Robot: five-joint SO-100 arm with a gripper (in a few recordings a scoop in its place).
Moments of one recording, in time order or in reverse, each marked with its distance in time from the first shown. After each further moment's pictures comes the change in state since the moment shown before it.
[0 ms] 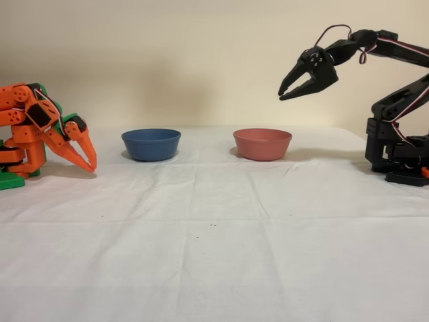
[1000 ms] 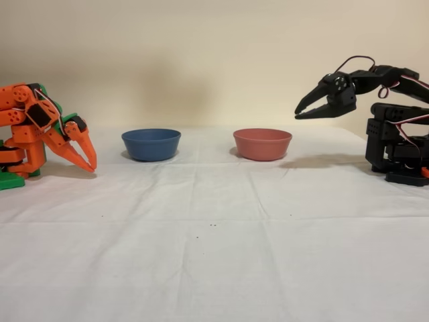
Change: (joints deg) arm -5.7 38.4 33.0 -5.1 4.9
